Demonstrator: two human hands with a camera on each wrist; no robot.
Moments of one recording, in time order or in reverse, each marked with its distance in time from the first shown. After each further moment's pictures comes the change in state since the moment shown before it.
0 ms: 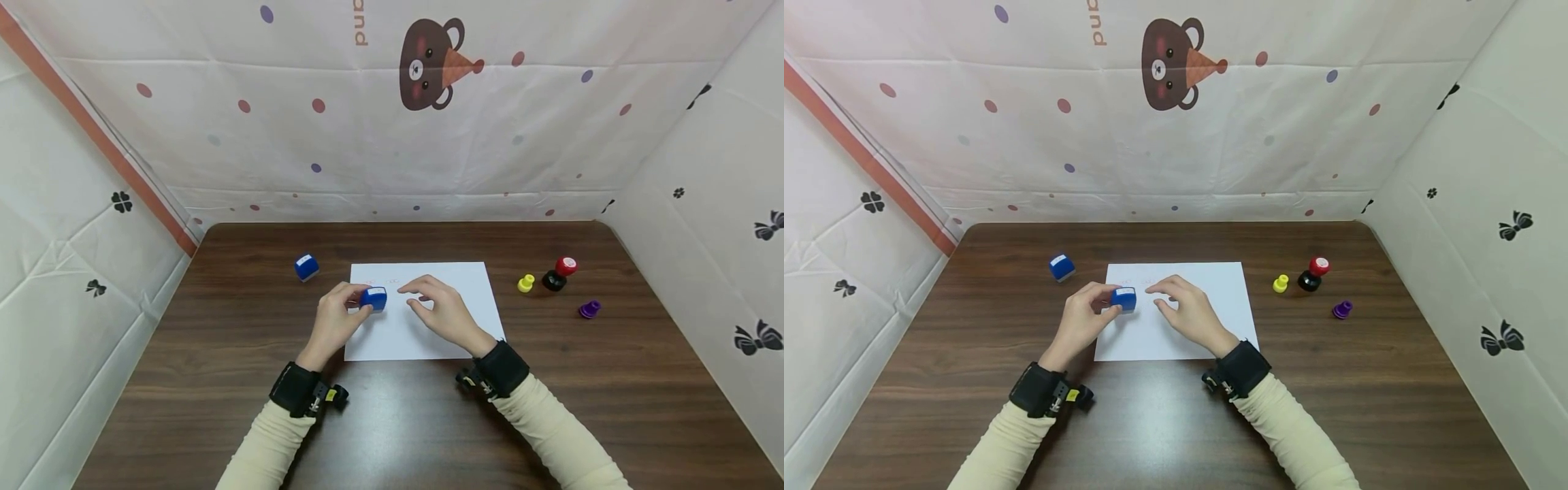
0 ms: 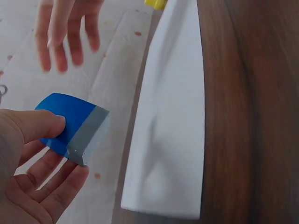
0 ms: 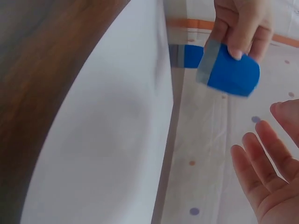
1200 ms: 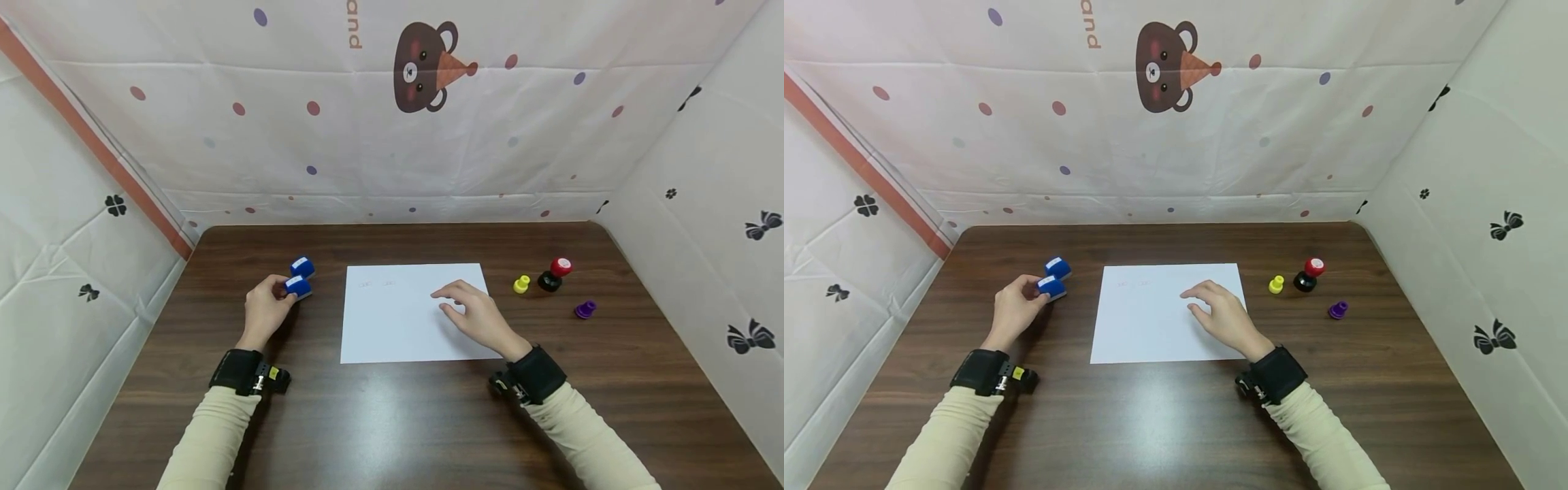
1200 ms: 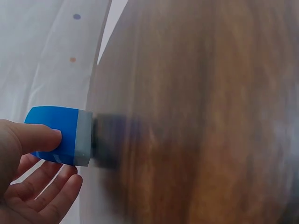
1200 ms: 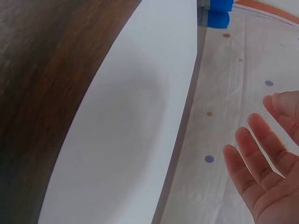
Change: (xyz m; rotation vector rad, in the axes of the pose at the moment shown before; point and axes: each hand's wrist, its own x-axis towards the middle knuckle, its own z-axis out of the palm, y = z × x) left_hand 0.011 -0.083 -0.074 0.212 0.134 -0.281; right_hand -0.032 0.035 -0.038 -0.116 -0.026 0.029
